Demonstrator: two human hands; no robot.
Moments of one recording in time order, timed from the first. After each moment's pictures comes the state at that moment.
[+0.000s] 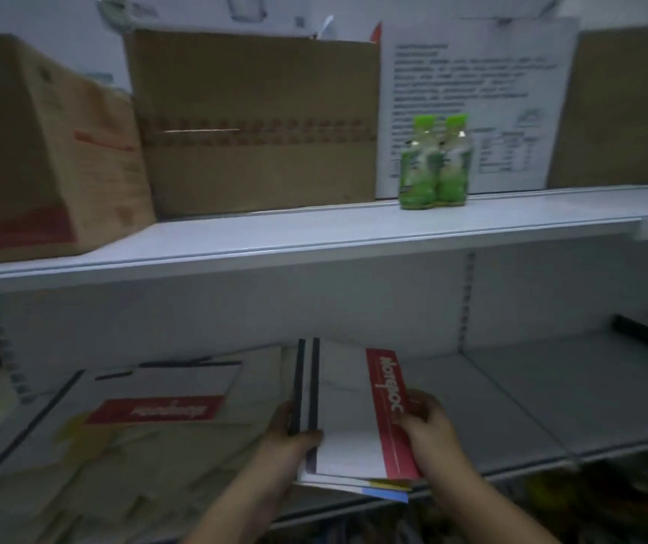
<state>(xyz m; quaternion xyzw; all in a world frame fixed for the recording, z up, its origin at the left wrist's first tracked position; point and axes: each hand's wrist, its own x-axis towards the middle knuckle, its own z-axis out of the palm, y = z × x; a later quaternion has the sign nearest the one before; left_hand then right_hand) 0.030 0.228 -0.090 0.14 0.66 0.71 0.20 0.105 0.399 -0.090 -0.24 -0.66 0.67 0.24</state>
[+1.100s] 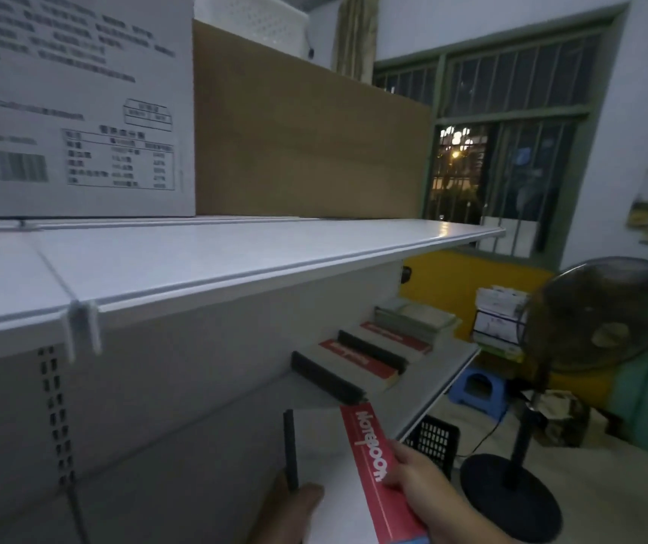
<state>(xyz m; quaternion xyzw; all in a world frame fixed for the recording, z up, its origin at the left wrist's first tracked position) 0.176 0.765 -0.127 0.25 0.62 0.59 0.45 0.326 0.846 -0.096 -0.47 -0.62 0.59 0.23</state>
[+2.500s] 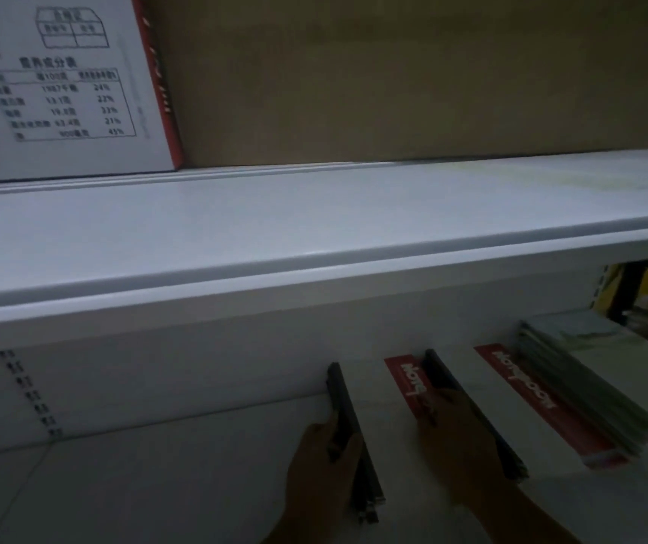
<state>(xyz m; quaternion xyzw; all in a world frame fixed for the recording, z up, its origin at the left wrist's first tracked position) 0.157 1.025 -0.155 0.16 0.87 0.46 0.11 0.217 1.186 -0.142 -0.33 -0.91 0.23 0.12</state>
